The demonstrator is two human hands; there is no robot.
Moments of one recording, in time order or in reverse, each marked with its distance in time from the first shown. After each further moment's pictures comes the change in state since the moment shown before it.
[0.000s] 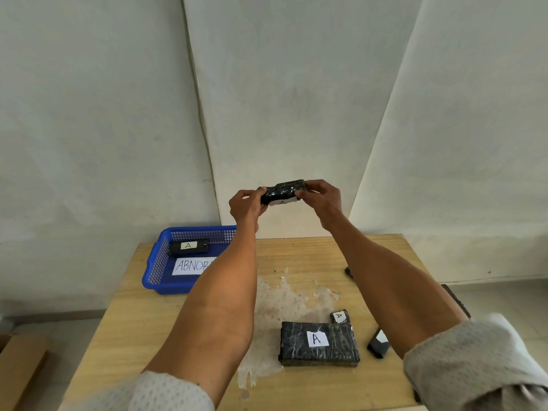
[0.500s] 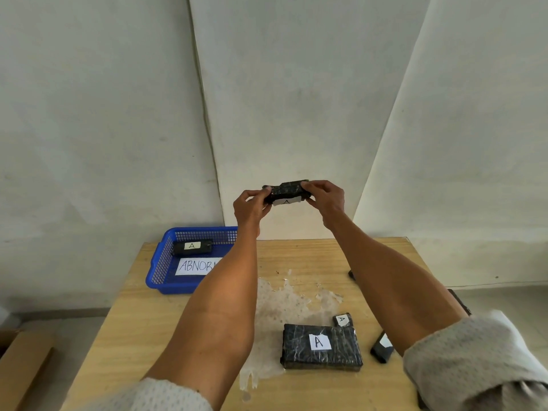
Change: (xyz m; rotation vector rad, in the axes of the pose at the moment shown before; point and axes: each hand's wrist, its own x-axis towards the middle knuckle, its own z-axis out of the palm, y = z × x) left_hand -0.003 -0.001 -0.005 -0.104 -0.100 0.020; right_hand 0.014 -0.003 0.007 0.092 0.089 0.089
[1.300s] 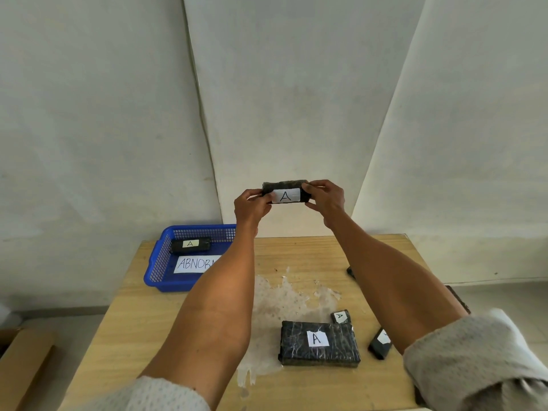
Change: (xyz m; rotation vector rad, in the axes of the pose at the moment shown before) left_hand -0.001 -0.008 0.001 0.230 -0.046 0.053; right_hand -0.001 0.002 -0.010 -0.028 0.015 0.048
